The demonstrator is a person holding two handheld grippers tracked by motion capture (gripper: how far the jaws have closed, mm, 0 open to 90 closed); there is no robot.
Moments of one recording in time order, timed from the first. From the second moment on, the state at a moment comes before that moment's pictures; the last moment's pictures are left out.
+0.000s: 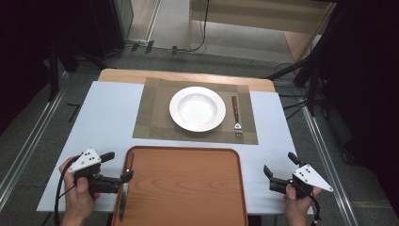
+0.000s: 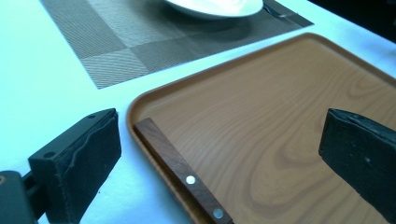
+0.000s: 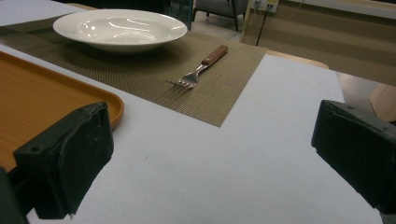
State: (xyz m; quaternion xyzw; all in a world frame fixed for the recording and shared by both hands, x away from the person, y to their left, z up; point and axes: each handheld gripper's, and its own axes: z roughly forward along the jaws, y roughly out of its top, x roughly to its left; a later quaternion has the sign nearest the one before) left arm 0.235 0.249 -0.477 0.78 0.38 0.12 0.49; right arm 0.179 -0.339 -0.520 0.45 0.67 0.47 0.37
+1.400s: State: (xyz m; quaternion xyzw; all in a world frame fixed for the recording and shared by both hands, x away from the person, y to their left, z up) left arm 0.266 0.305 -0.492 0.72 0.39 0.18 0.55; right arm 0.202 -0.341 -0.496 0.48 0.65 0.48 0.35
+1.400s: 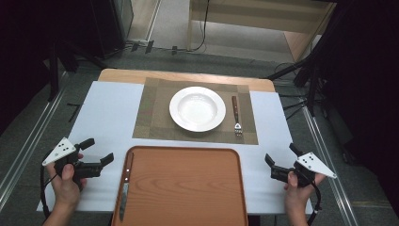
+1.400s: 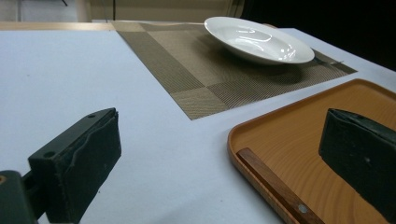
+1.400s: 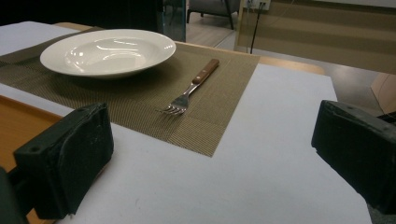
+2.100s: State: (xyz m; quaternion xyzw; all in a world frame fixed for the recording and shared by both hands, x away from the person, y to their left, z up) left arm 0.258 0.299 -0.496 0.72 0.38 0.21 0.55; right arm 0.243 -0.324 -0.483 0.48 0.65 0.48 0.33
